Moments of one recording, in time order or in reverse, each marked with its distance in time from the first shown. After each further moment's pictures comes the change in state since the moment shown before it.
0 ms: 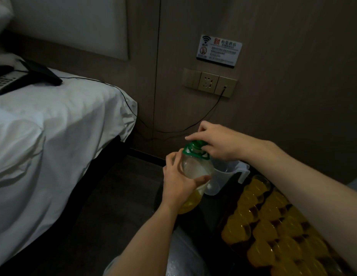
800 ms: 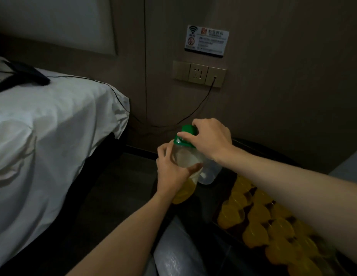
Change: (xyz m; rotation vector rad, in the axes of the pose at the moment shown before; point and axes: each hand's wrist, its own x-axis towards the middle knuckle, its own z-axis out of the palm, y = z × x) left_hand -0.001 0.003 0.003 -0.060 0.049 -0.012; right_hand 0.003 -0.010 0.052 0.140 0.556 0.311
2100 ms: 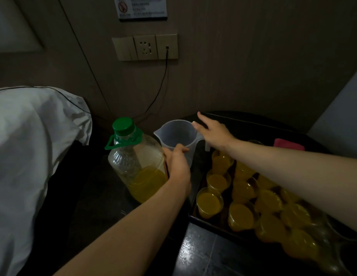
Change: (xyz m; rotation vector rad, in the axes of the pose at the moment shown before) left_hand -0.001 0.037 0.141 -0.381 0.100 -0.630; right_hand -0.020 0.178 0.070 0.687 -0.249 0.465
